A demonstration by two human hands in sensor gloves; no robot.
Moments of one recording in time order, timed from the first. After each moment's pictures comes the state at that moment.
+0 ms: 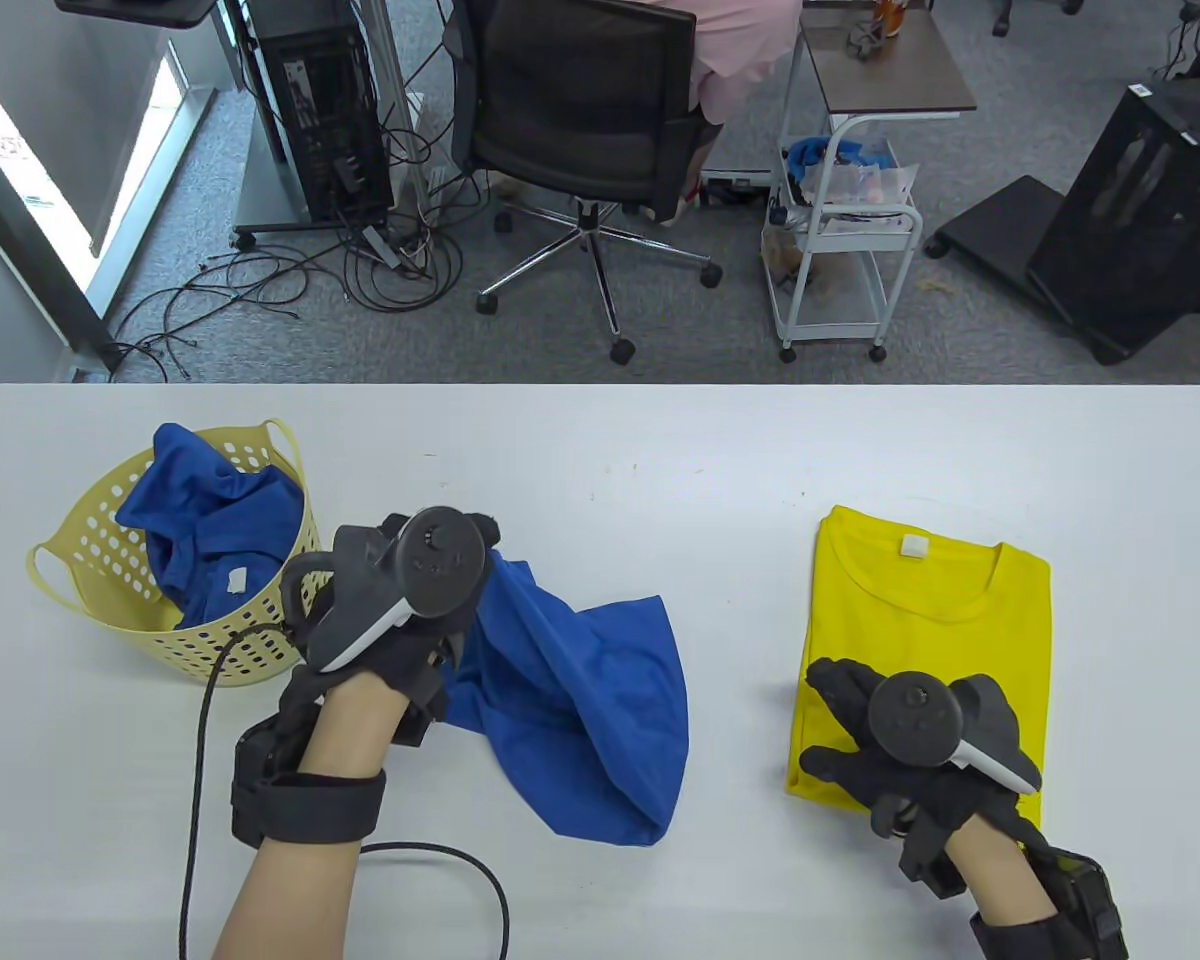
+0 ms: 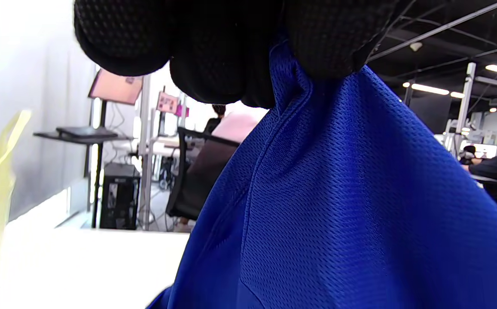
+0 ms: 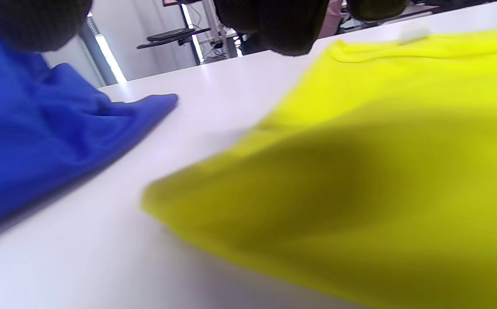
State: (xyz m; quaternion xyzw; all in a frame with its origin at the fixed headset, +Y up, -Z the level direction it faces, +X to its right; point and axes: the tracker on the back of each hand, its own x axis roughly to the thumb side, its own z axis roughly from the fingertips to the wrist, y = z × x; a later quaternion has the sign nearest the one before) left_hand -0.165 -0.531 -0.322 0.07 -0.08 0.05 0.99; right_hand 0.205 -0.707 -0.256 0.17 0.10 0.97 0.14
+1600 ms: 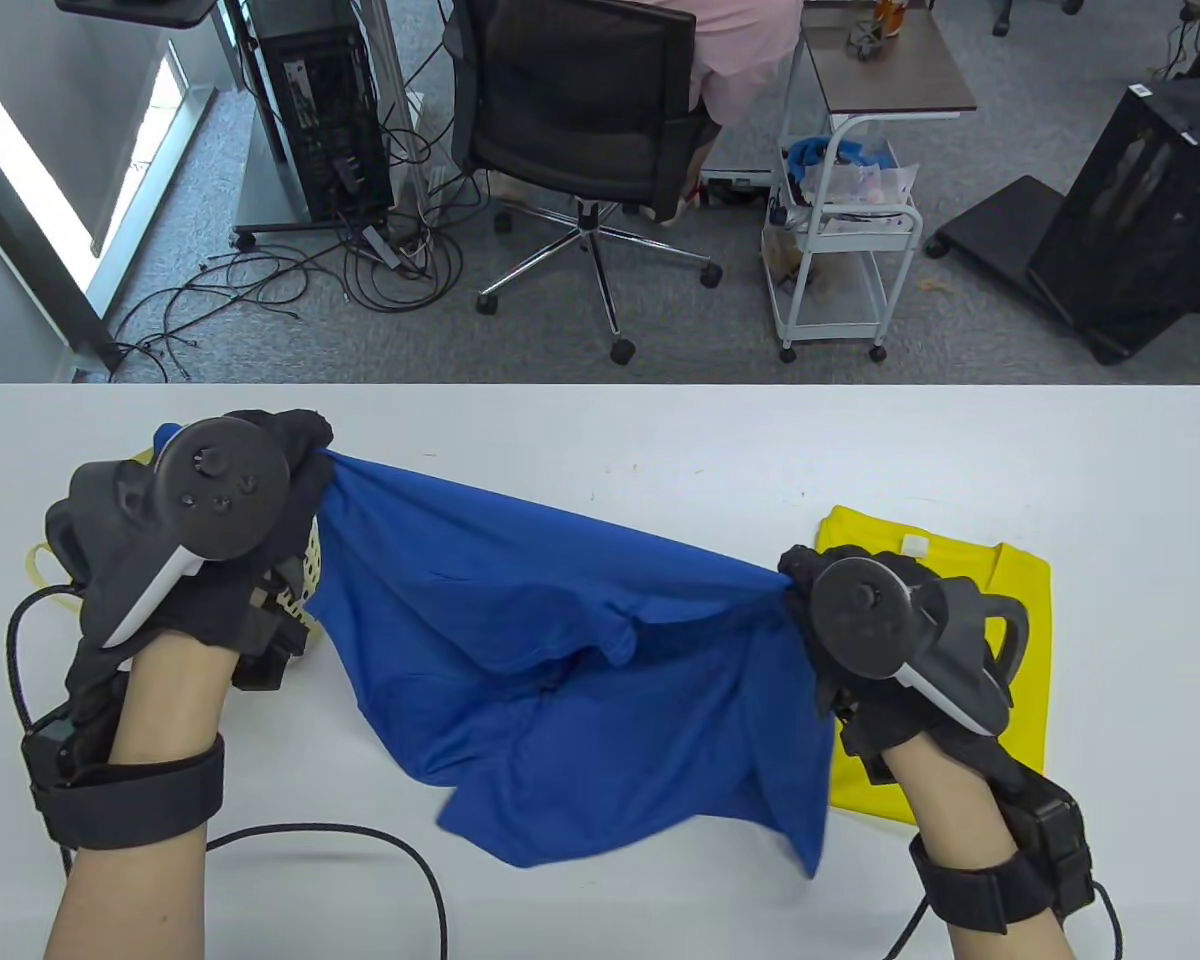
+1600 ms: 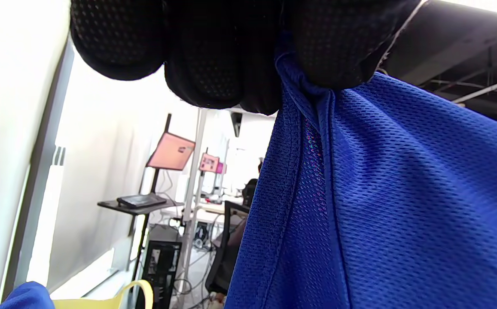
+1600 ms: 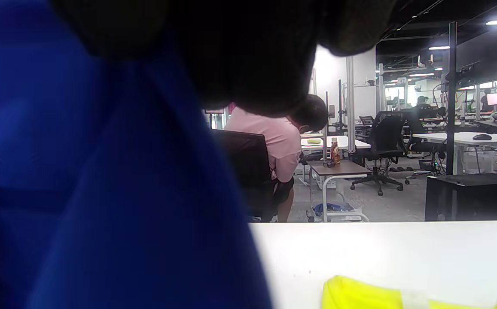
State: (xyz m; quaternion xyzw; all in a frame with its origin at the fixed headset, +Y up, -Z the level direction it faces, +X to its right) left_hand -0.257 -0.436 -0.288 0.17 0.01 0.07 0.98; right_hand 0.158 -0.530 -0.267 0.05 -0.10 0.99 0.07
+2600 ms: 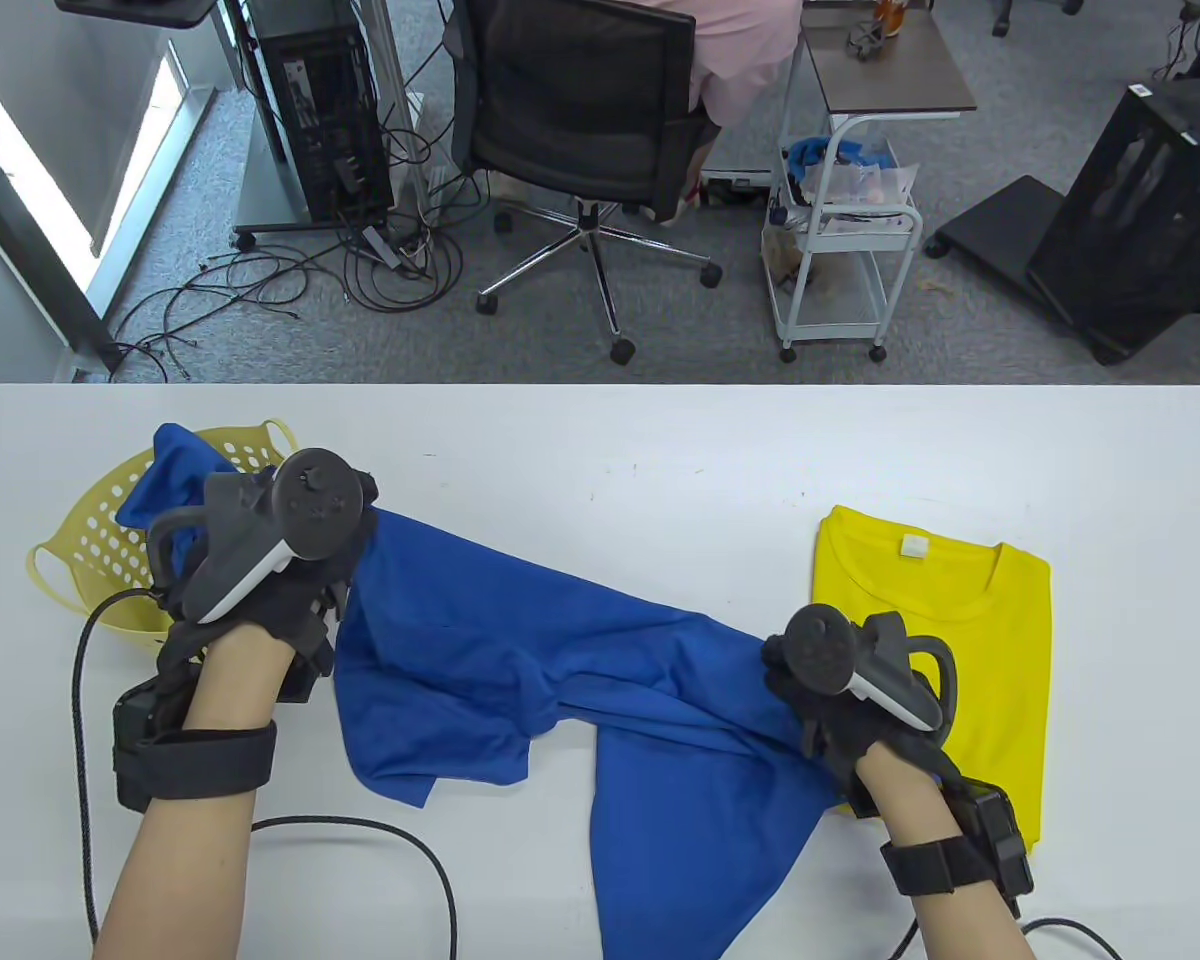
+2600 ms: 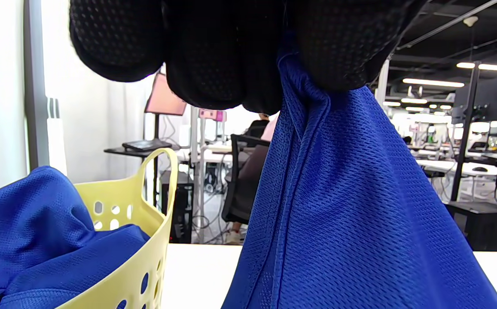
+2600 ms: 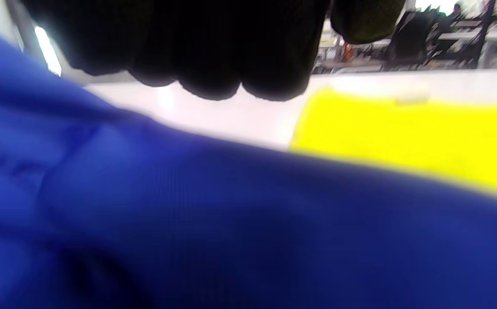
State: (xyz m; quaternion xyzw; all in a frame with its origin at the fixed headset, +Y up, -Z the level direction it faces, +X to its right) left_hand -0.253 -0.529 -0.335 0.06 0.00 0.01 1.00; right_hand 0.178 -0.714 -0.304 0.08 0.07 0.99 0.07
